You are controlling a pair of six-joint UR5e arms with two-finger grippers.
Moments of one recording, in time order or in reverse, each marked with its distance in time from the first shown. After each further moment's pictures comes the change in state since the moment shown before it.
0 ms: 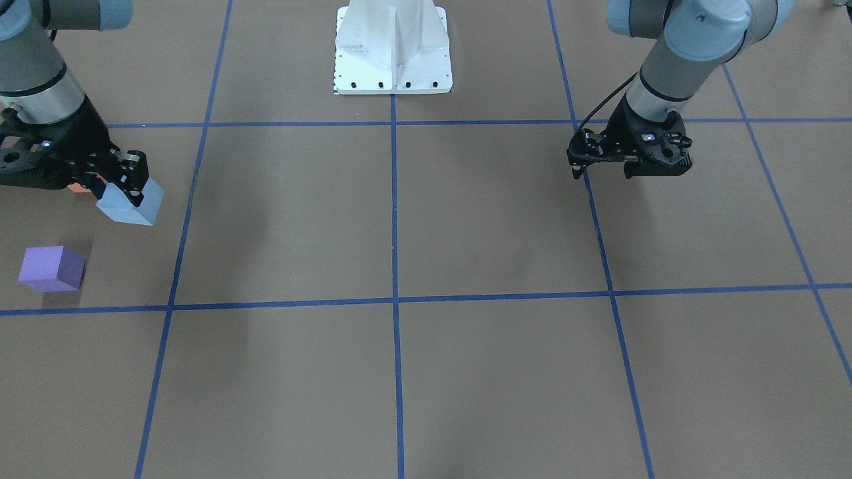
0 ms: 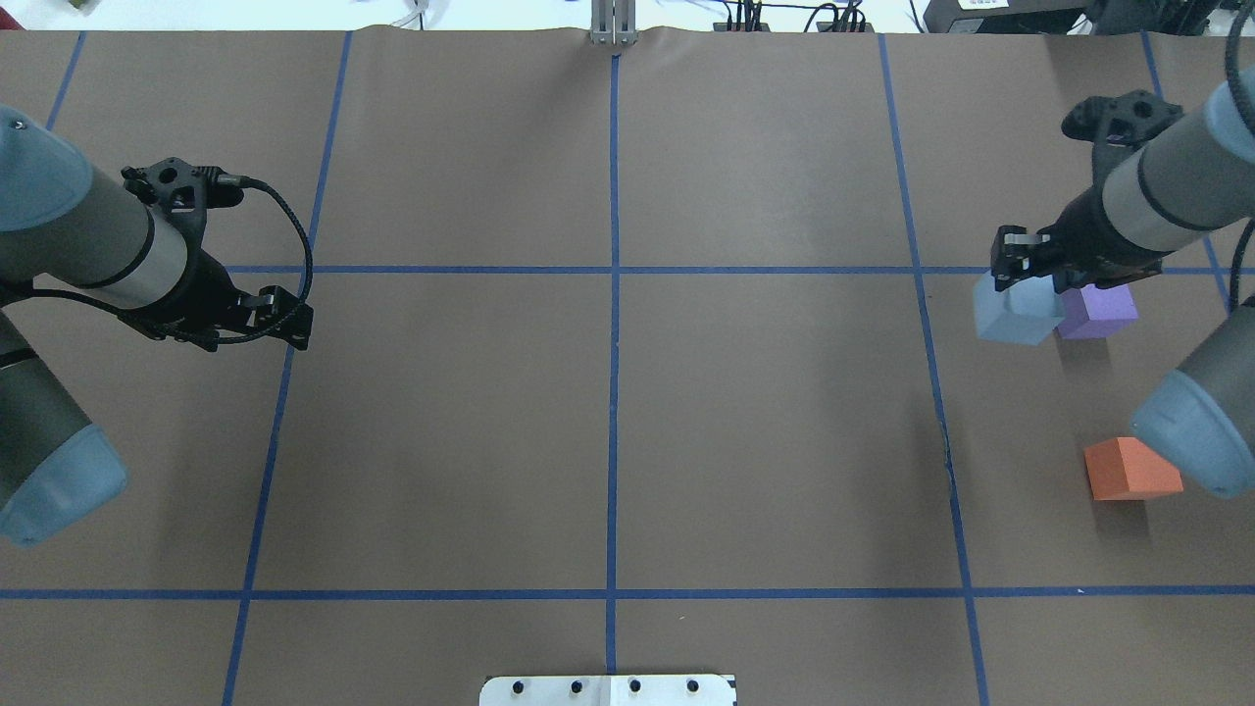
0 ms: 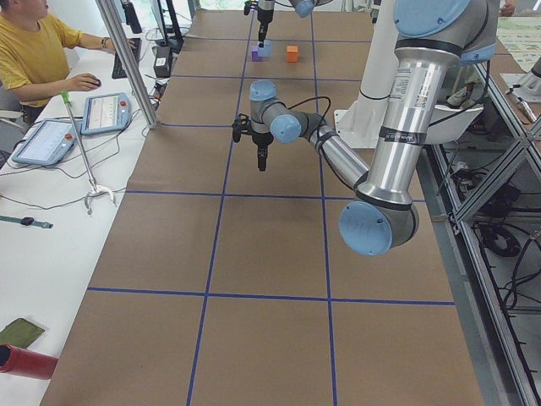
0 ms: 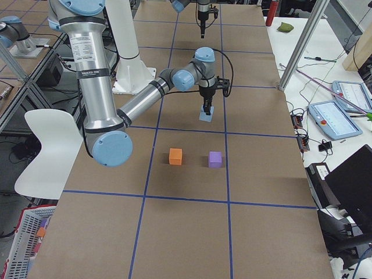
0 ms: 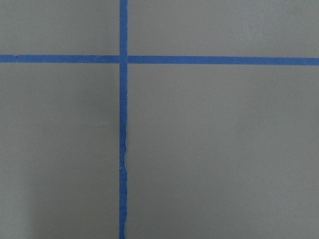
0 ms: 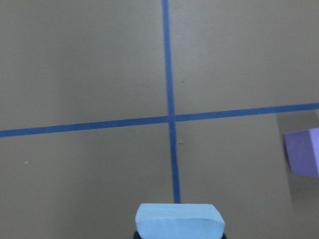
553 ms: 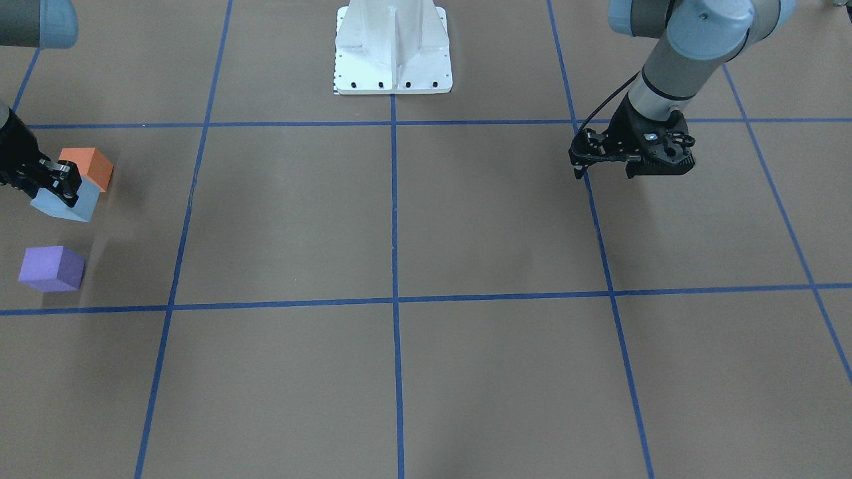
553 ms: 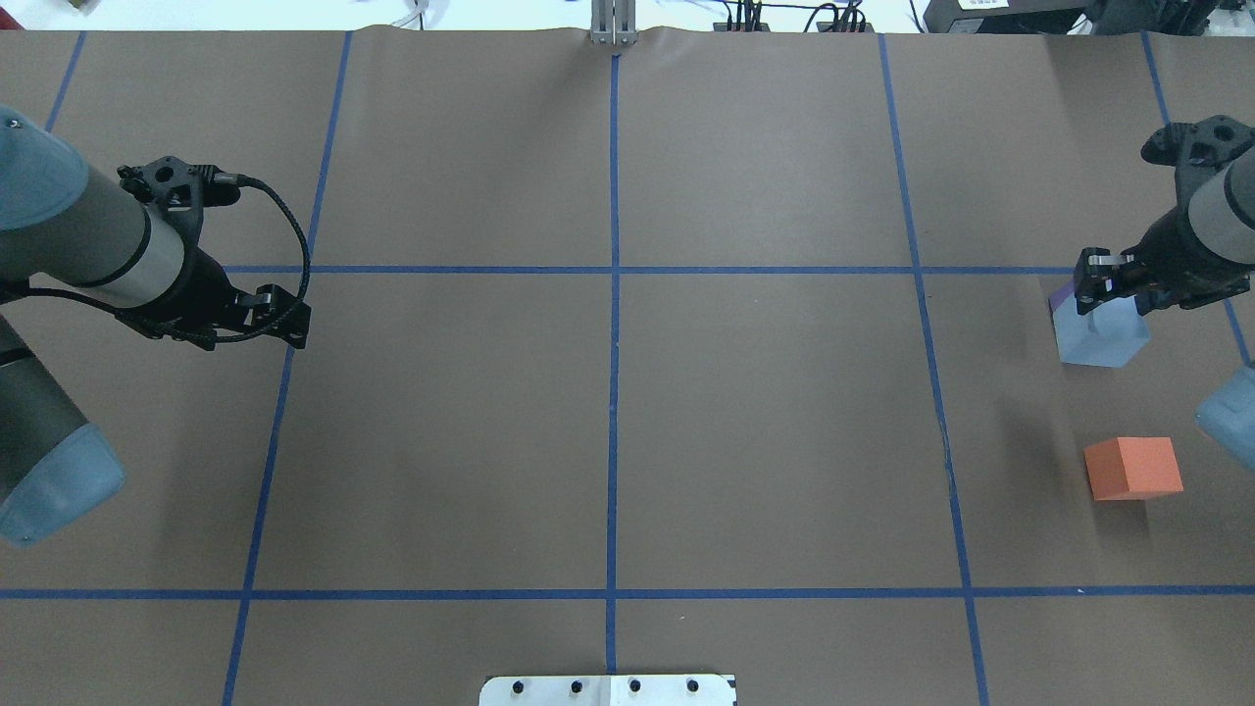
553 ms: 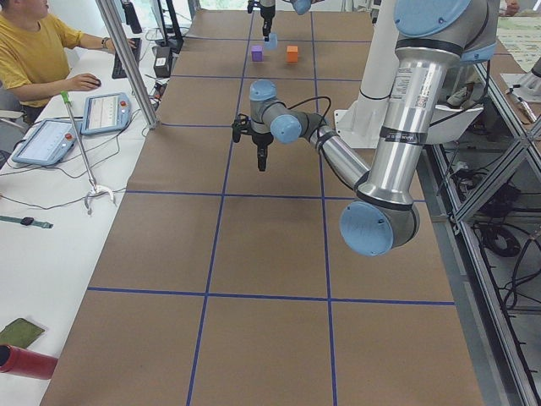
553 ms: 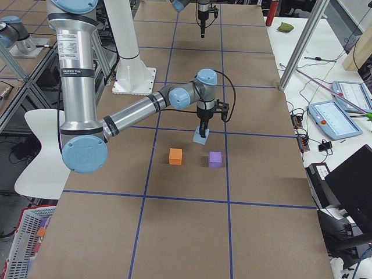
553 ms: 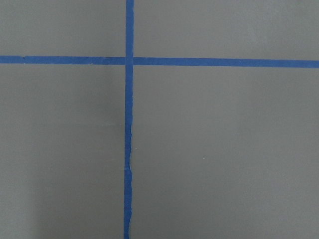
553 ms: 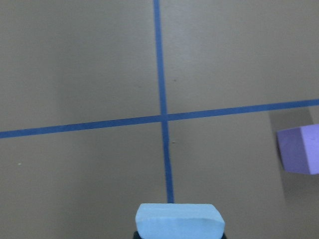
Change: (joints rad) left arm -0.003 0.002 -0.003 0.000 0.001 -0.004; right arm 0.069 -0.126 -0.059 0.005 0.045 -0.146
